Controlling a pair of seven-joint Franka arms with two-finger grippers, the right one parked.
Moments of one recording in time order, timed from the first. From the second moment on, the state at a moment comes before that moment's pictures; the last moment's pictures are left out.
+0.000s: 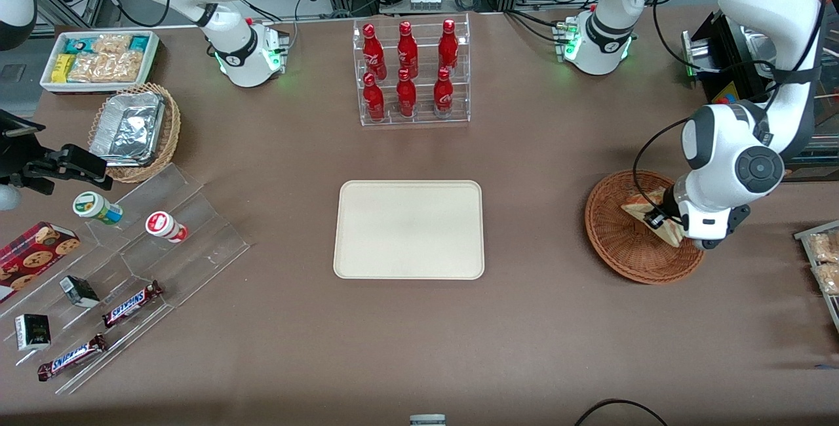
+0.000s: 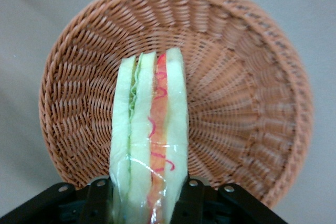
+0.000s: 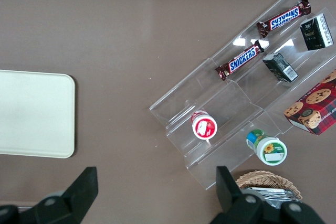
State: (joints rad) arm 0.01 0.26 -0.02 -2.05 0.07 2.18 -0.74
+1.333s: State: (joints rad) arm -0.41 0.59 -0.18 -1.59 0.01 2.07 -0.58
